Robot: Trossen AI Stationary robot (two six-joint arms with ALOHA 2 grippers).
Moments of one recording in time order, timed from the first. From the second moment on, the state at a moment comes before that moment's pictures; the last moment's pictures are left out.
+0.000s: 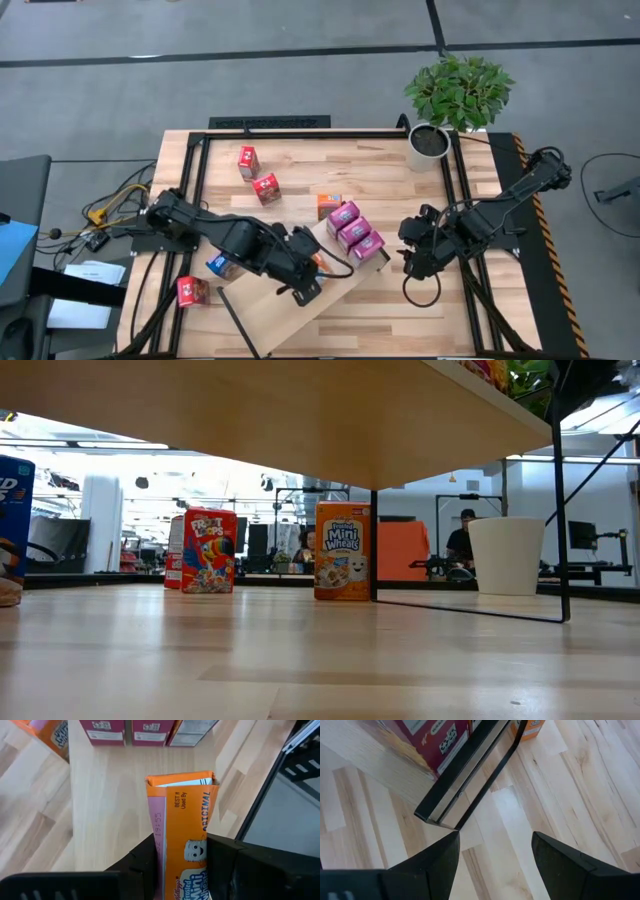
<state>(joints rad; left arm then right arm) -0.45 1.94 2.22 -1.34 -0.30 -0.99 0.59 1.24 1.14 -1.11 0.42 0.89</state>
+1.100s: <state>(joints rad) -0.45 1.95 2.22 -1.23 -0.32 -0.91 0.59 1.24 1.14 -1.09 0.42 0.89</state>
